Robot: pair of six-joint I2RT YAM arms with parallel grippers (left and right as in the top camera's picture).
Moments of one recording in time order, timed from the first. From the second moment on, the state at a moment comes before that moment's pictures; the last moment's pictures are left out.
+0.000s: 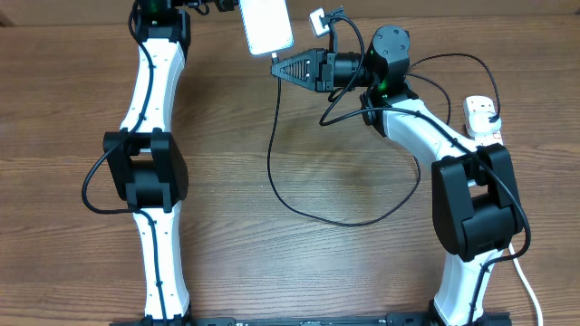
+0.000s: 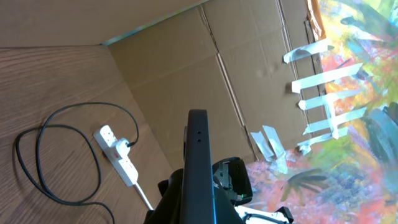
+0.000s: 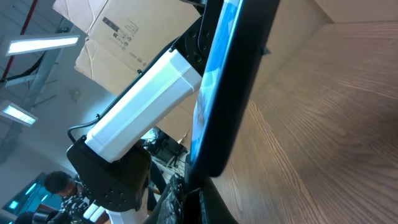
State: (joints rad) left arm -0.04 2.51 2.39 0.59 1.43 -1.64; right arm 0.30 2.07 1.44 0.81 -1.24 1.02
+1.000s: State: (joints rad) left arm -0.05 2.51 2.39 0.57 1.43 -1.64; right arm 0.30 2.07 1.44 0.80 -1.24 1.01
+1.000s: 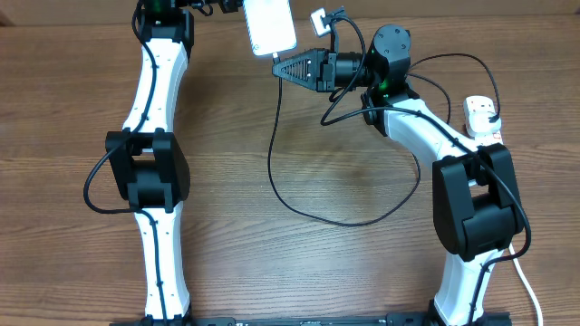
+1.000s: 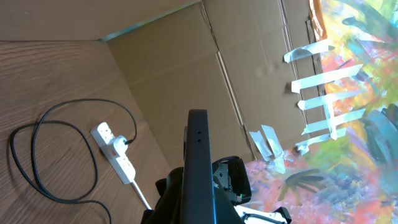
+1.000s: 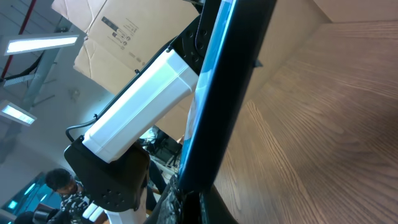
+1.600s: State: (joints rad) left arm -0.05 2.51 2.39 0.57 1.43 -1.62; right arm 0.29 2.07 1.44 0.80 -1.24 1.01
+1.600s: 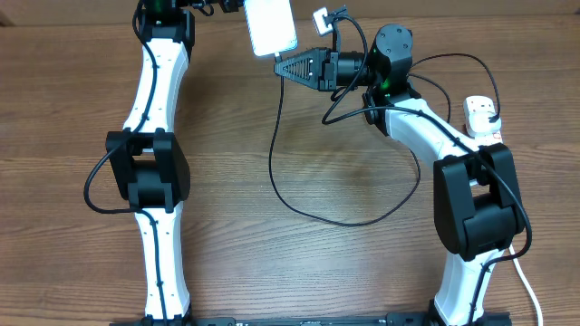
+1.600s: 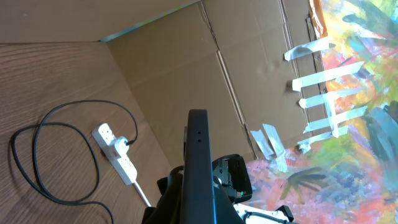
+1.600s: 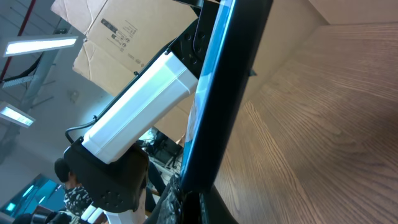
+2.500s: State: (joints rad) left arm -0.05 2.51 2.39 0.57 1.43 -1.54; right arm 0.29 2.07 1.44 0.80 -1.21 1.04
